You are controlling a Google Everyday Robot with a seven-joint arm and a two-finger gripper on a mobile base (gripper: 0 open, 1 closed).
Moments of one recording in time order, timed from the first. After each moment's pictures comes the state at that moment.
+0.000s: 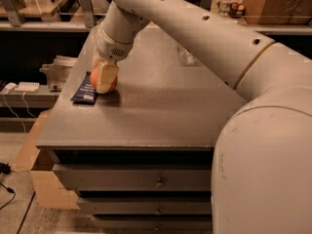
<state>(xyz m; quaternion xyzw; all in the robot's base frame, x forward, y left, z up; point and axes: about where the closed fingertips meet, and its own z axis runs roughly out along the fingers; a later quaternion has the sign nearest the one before) 0.640 0.155 0.874 -0.79 0.55 0.10 0.26</state>
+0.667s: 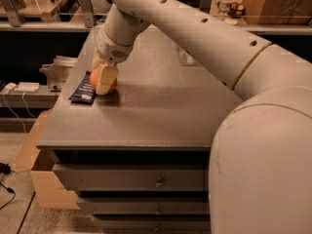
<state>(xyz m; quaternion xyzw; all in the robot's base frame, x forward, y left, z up) 0.642 0.151 0.862 -0.78 0.56 0.11 0.25</state>
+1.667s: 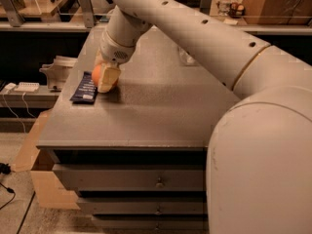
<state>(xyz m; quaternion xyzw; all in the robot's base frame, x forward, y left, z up) 0.645 0.148 0.859 -0.78 0.56 0.12 0.25</state>
